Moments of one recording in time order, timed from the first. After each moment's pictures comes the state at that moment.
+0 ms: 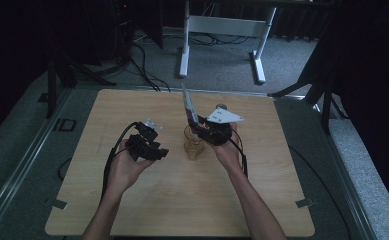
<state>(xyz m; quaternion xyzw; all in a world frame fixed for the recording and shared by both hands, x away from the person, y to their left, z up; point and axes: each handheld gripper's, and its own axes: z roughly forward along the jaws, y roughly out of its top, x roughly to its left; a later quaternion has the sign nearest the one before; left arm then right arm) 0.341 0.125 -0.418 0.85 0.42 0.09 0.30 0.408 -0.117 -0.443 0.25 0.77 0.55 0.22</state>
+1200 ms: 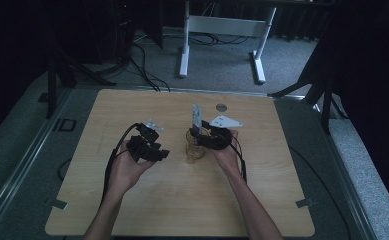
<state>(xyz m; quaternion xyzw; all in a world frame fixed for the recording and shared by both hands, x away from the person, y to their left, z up) 0.340 0.122 -0.422 0.85 0.42 0.09 0.30 0.420 -0.129 -0.486 0.31 0.76 0.53 0.19</state>
